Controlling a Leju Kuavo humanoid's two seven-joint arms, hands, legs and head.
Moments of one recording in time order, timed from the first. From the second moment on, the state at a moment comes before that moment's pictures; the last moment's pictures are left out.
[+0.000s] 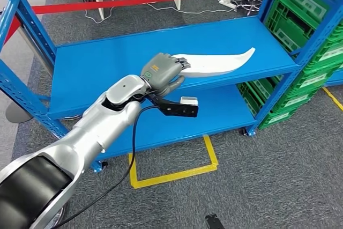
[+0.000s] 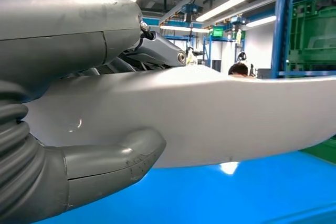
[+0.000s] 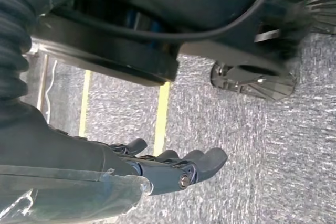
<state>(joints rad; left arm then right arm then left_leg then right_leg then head) -0.99 -0.25 -0.75 -0.58 -1.03 0.21 -0.38 -0.14 0.23 -1.04 -0.19 1.29 -0.13 0.00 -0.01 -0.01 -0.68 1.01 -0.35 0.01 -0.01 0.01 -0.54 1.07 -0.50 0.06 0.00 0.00</state>
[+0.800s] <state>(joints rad) -1.00 -0.24 -0.77 -0.59 -1.01 0.20 -0.38 -0.15 0.23 -1.05 -0.19 1.28 -0.12 -0.01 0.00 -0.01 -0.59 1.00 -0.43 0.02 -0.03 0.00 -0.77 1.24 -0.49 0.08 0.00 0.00</state>
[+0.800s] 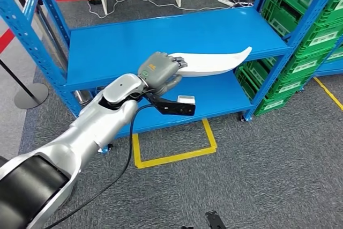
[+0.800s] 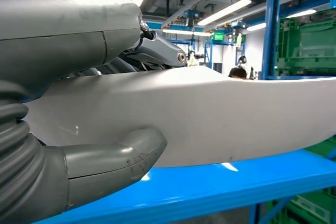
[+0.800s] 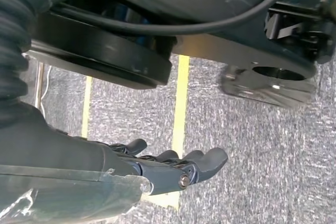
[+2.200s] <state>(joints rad) -1.02 -0.23 -0.85 -0.59 -0.99 0.20 -0.38 -0.15 0.23 -1.10 -0.19 1.23 -0.09 -0.04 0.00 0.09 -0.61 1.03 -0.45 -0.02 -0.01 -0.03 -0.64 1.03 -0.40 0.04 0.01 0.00</state>
